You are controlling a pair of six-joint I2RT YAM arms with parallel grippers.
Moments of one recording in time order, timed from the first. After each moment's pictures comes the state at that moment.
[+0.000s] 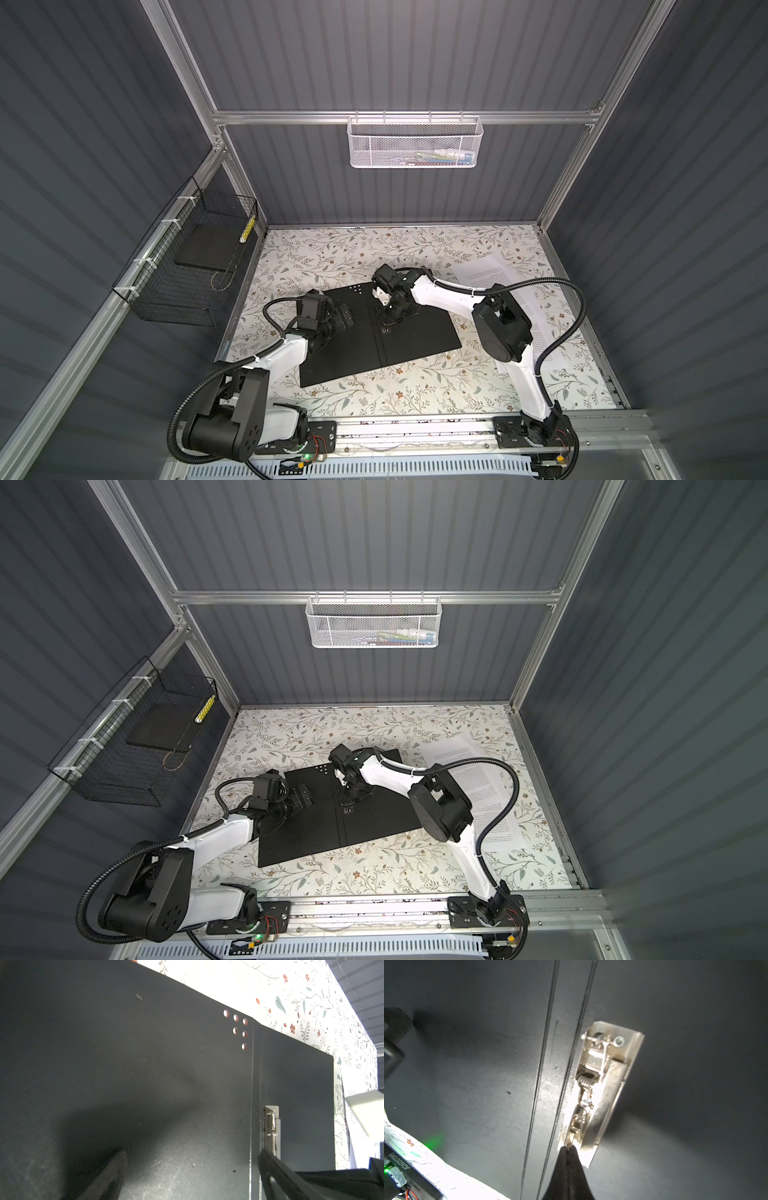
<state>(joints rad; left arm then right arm) -0.24 1.32 0.48 -0.02 0.12 -0.67 0.85 2.21 1.73 -0.82 -0.23 0.39</state>
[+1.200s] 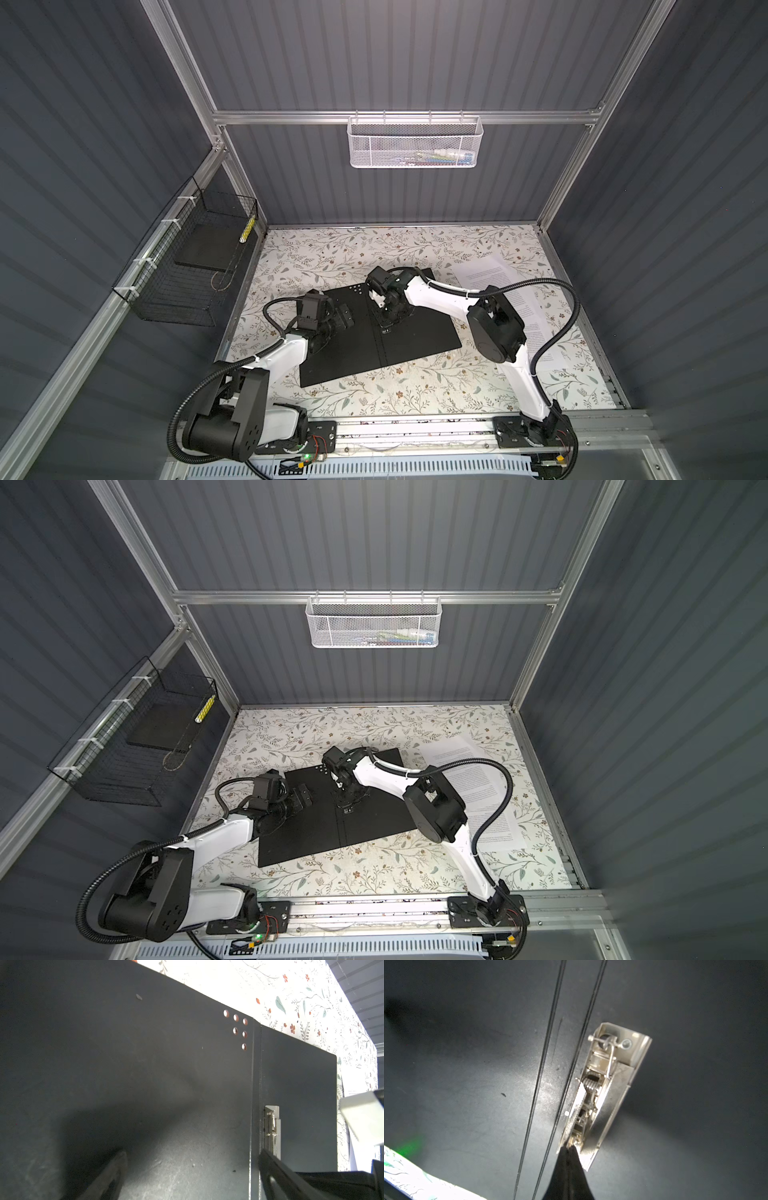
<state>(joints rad) -0.24 1.32 0.48 -0.02 0.12 -0.67 0.88 2.26 1.81 -0.90 -0.14 0.36</state>
